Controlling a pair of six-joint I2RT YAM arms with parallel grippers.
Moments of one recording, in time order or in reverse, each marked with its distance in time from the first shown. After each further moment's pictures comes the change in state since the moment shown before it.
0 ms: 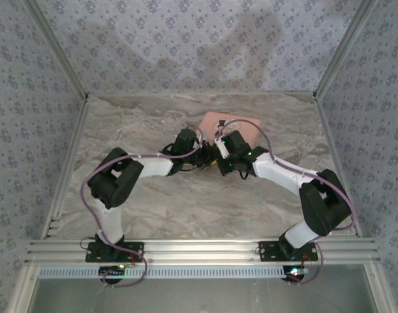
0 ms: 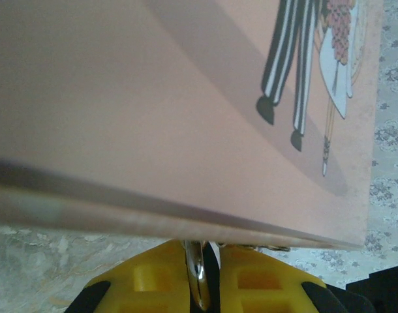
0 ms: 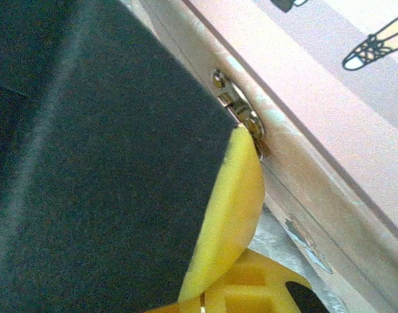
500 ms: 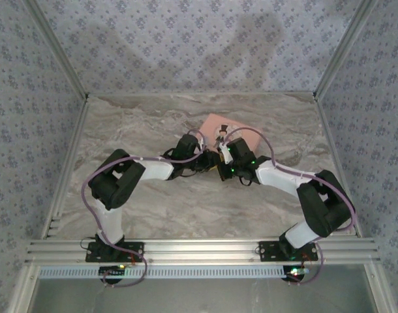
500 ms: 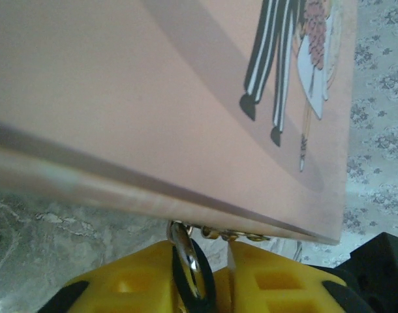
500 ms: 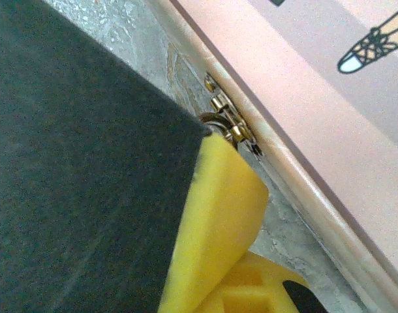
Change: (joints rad) left arm -0.027 -0.002 -0.052 0.000 -0.058 0.128; right arm -0.025 -0.012 -0.164 0.206 -0.119 0.125
